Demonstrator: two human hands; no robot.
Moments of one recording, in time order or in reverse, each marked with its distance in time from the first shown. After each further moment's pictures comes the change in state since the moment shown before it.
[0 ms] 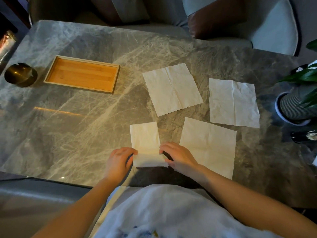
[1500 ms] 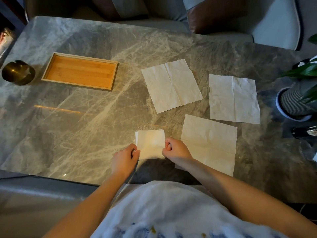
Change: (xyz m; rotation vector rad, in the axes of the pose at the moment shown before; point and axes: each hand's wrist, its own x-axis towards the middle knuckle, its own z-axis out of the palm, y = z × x) left_hand 0.009 0.032 0.007 -0.055 -0.065 -0.328; right_hand 0.016 -0.013 0.003 0.340 0.029 0.517
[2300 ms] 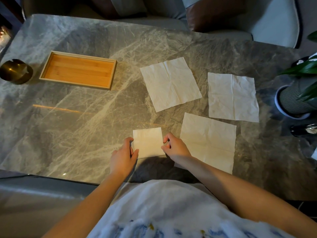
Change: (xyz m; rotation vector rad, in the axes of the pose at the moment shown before) left_hand -0.001 -0.004 0.003 -0.011 0.032 0.038; right_hand 0.003 -0.001 0.000 -0.045 -0.005 0.010
